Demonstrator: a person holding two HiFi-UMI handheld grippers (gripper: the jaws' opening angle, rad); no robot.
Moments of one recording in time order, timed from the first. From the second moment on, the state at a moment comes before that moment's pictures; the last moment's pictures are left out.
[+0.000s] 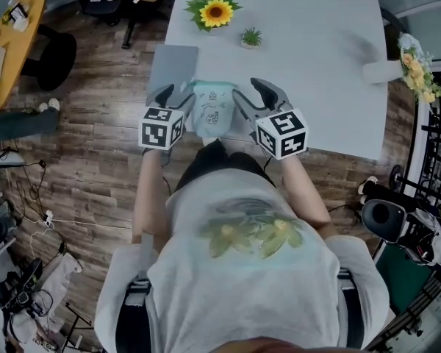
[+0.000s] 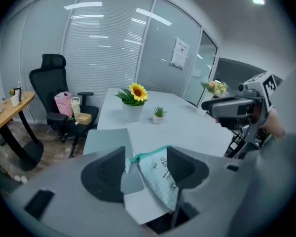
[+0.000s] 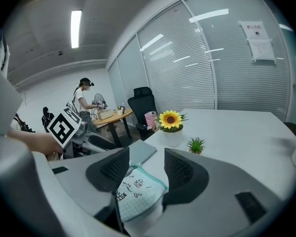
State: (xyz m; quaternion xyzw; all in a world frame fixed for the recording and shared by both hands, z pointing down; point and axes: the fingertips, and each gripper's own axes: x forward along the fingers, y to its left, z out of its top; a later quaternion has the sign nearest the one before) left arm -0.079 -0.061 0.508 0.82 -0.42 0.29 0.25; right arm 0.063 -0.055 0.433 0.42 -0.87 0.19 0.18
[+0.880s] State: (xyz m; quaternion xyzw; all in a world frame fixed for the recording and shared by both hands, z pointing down) left arm -0.081 -0.090 0.606 0.79 -0.36 0.36 0.35; right arm 0.036 -0.102 0.460 0.39 -0.88 0.20 0.21
